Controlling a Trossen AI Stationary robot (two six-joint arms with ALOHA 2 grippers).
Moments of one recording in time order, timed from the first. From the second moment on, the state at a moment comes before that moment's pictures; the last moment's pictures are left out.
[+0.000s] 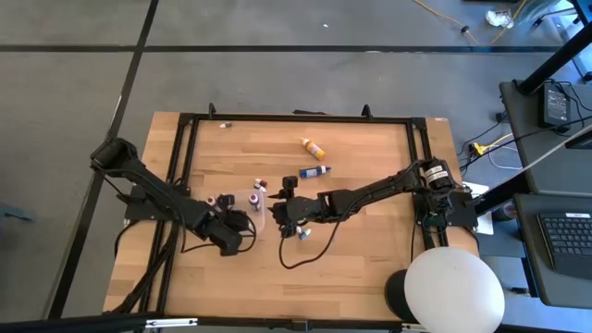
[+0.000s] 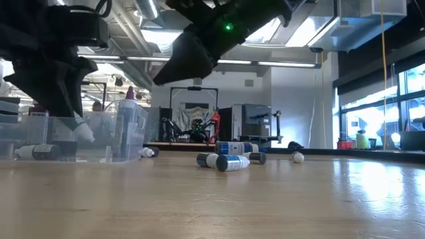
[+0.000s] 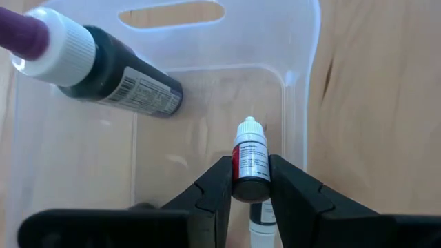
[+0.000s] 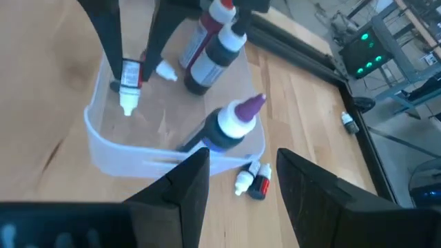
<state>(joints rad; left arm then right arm) -0.53 1.40 0.78 -0.68 -0.42 -0.61 0.20 2.00 1.37 0.07 0.46 -0.31</state>
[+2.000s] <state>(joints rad) 0.44 1.37 1.11 -0.71 0.25 0.48 0.11 1.55 0.76 0.35 0.36 -0.21</state>
